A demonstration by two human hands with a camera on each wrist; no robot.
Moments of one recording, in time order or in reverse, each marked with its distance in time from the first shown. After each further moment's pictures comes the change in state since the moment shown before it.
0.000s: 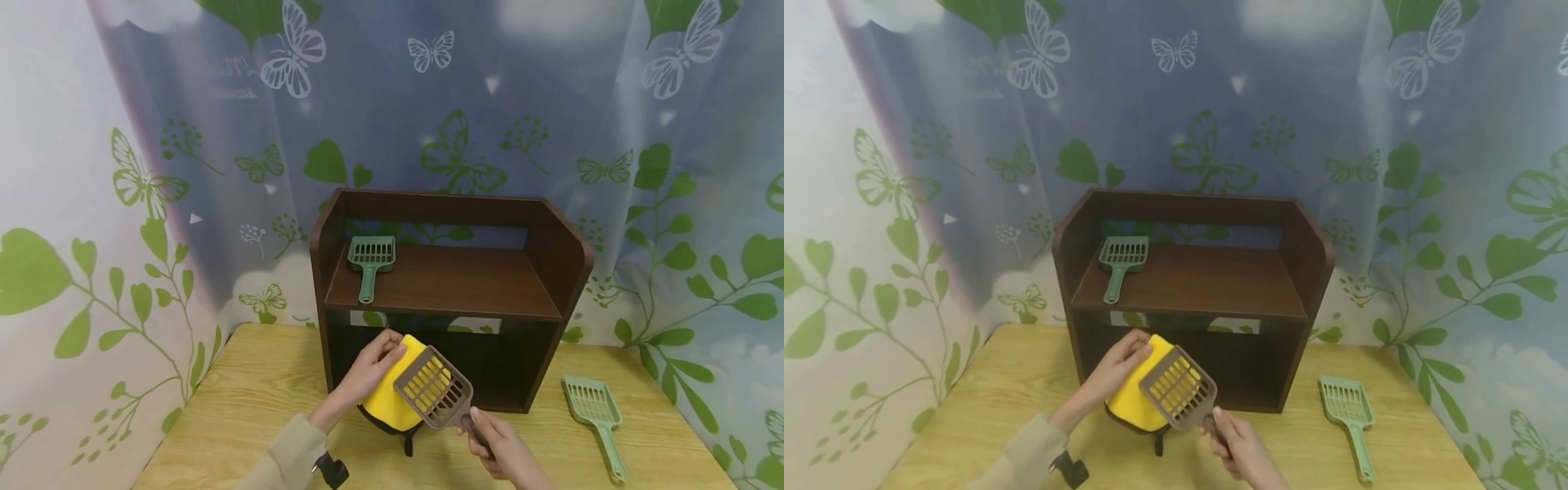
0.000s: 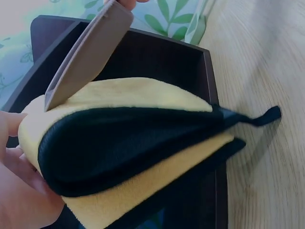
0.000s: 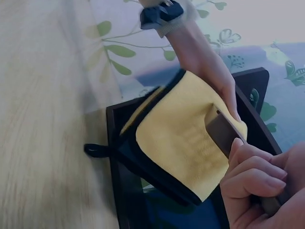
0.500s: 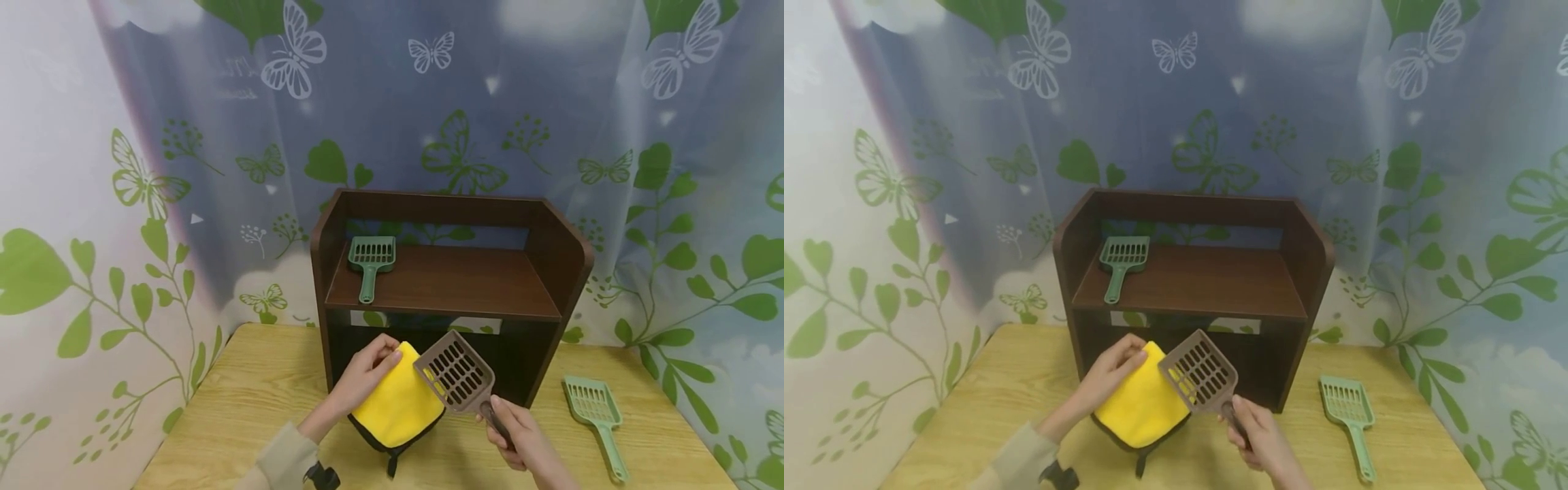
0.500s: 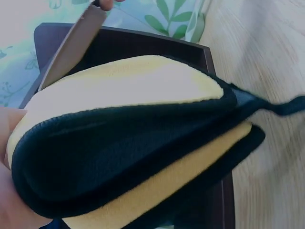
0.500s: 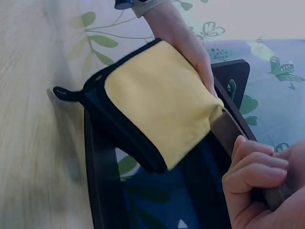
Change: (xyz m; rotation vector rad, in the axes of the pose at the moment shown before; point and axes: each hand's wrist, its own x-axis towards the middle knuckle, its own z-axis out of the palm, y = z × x) left_hand -0.014 0.005 -0.008 0.108 0.000 0.075; right_hand -0.011 -0.021 -0.023 -0.056 0.044 -0.009
